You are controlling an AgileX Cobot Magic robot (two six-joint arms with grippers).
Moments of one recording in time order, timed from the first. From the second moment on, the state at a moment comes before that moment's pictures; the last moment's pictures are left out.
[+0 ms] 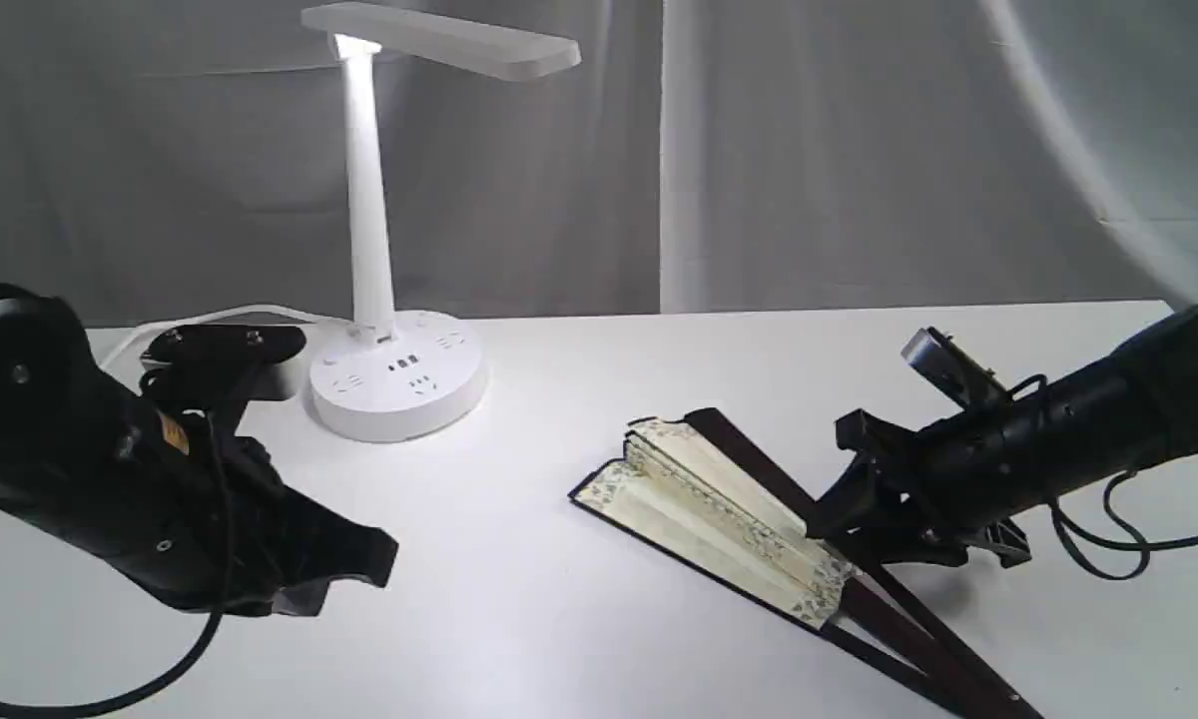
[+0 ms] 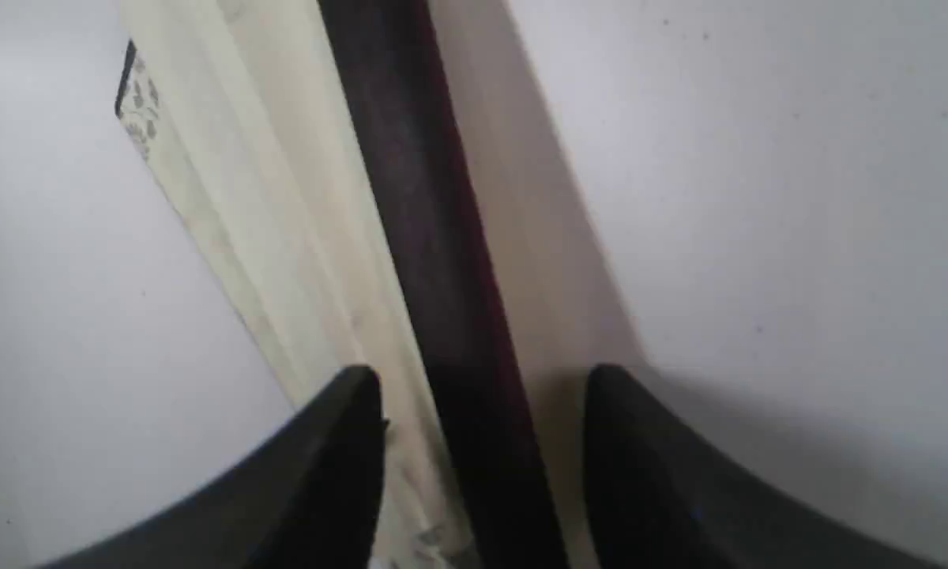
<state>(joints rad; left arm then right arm) -0.38 1.63 -0.97 -0.20 0.60 0.01 -0.03 2.23 -1.36 1.04 0.88 -0.74</state>
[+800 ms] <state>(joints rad) -0.38 1.63 -0.97 -0.20 0.59 0.01 -0.03 2.24 -1.36 1.08 0.93 -0.79</state>
